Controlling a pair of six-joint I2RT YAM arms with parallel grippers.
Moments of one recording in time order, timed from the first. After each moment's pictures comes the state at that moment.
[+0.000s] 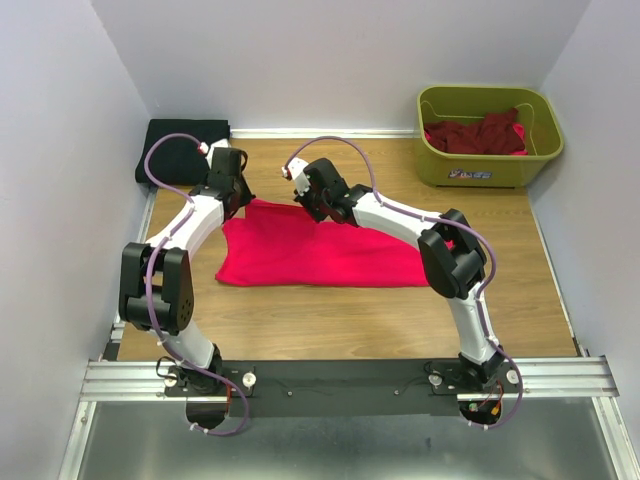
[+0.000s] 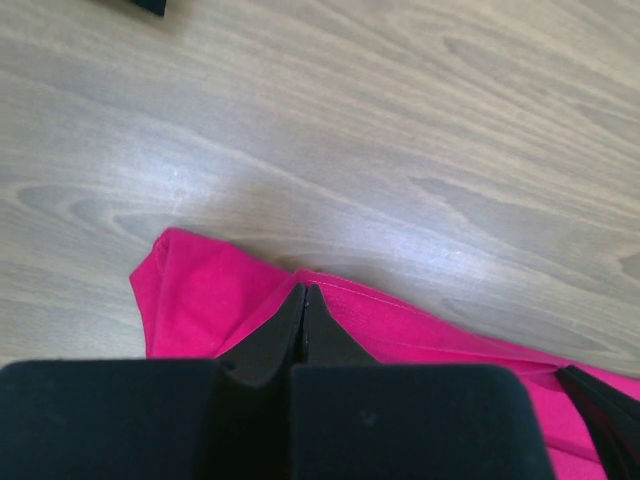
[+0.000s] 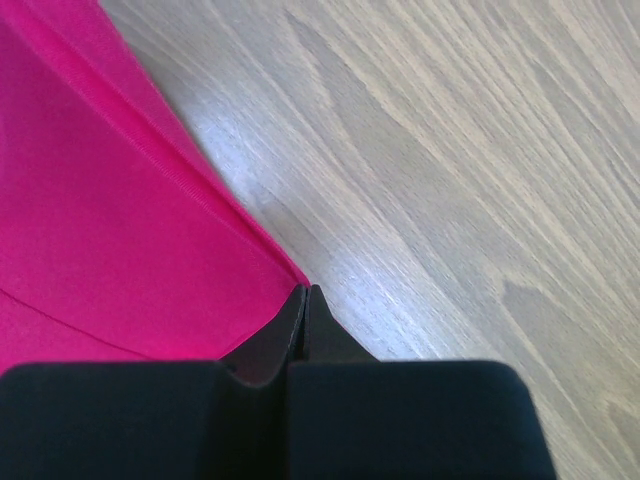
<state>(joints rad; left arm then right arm) -0.16 1.64 1.16 -0.27 -0.18 -0.51 0.75 2.16 1.70 -0.26 0.04 -0.20</state>
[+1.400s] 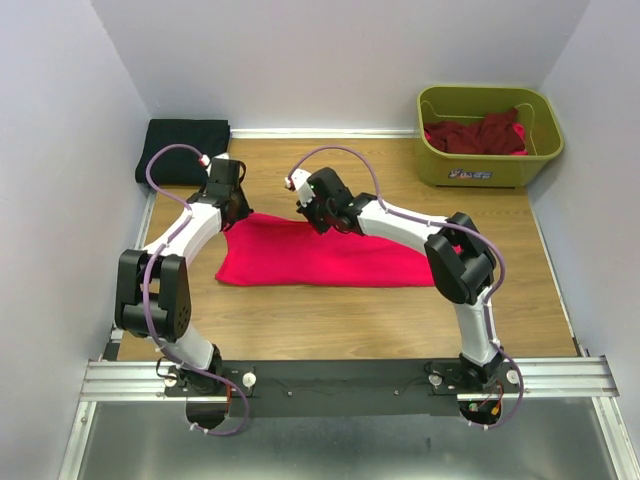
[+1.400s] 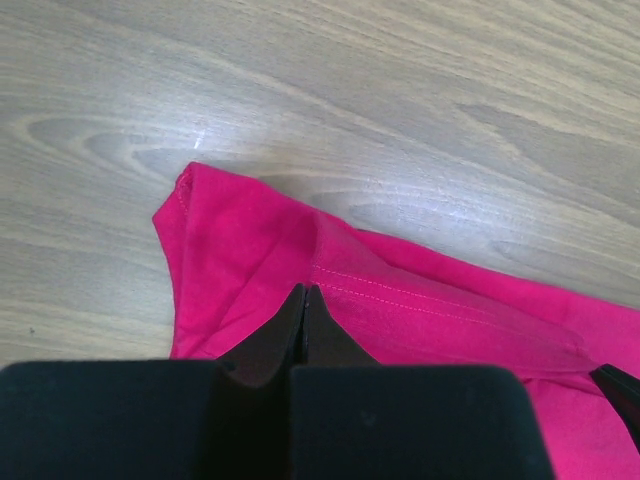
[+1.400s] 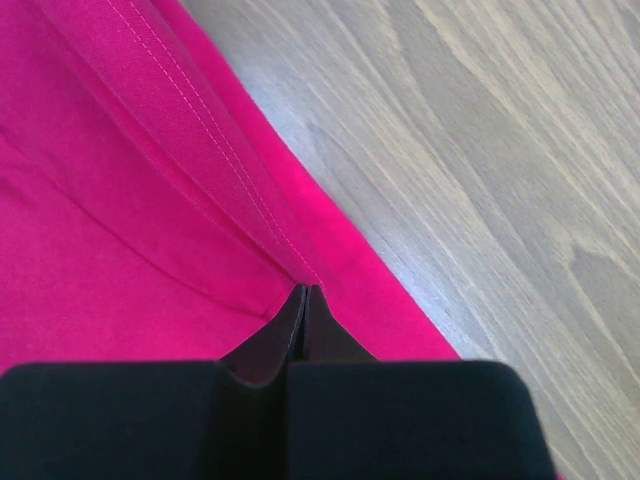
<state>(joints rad) -0.15 1.61 1.11 -0.35 -0.14 -0.46 0.77 2.08 1.57 -0.24 -0.02 -0.17</state>
